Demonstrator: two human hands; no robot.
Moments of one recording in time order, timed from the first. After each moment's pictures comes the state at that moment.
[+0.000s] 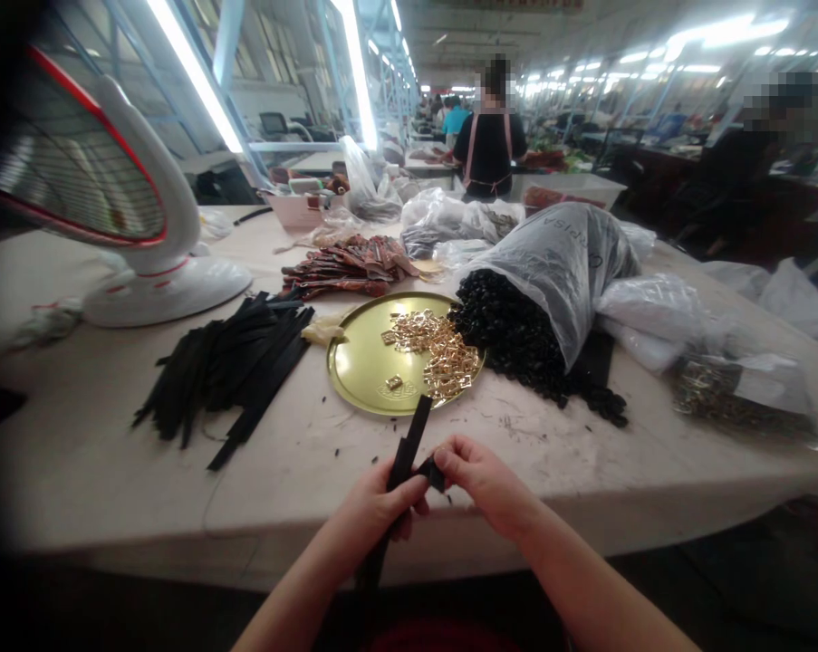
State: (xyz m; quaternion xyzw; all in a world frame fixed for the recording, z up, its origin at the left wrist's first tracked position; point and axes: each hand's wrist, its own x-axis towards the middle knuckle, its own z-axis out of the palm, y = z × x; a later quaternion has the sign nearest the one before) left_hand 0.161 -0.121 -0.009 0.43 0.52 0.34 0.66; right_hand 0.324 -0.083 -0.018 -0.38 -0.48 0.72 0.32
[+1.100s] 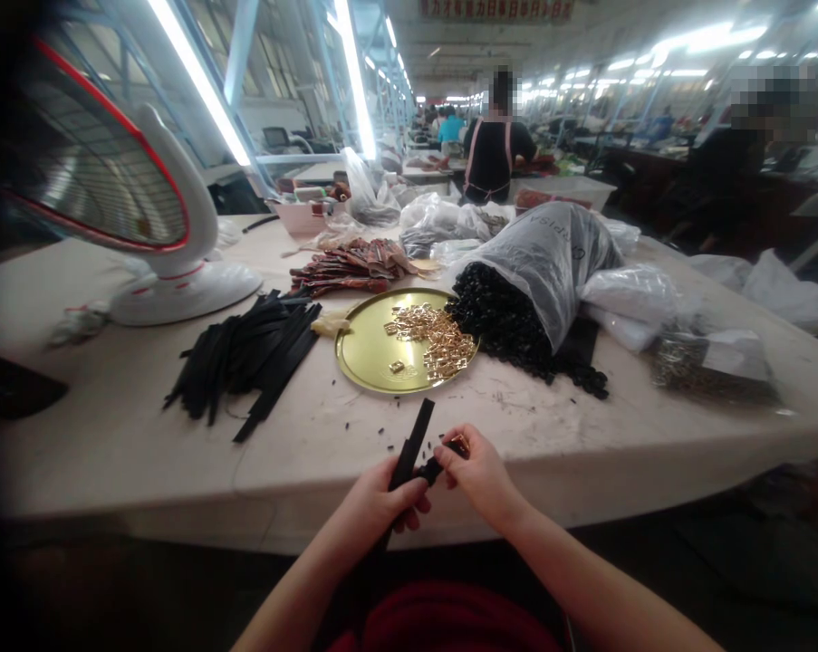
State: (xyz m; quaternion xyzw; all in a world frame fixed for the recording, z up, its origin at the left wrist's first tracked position) left_hand 0.165 -0.161 -0.014 0.46 0.54 0.31 0.63; right_hand 0.323 -0.126 -0.027 -0.49 -0.52 0.59 0.38
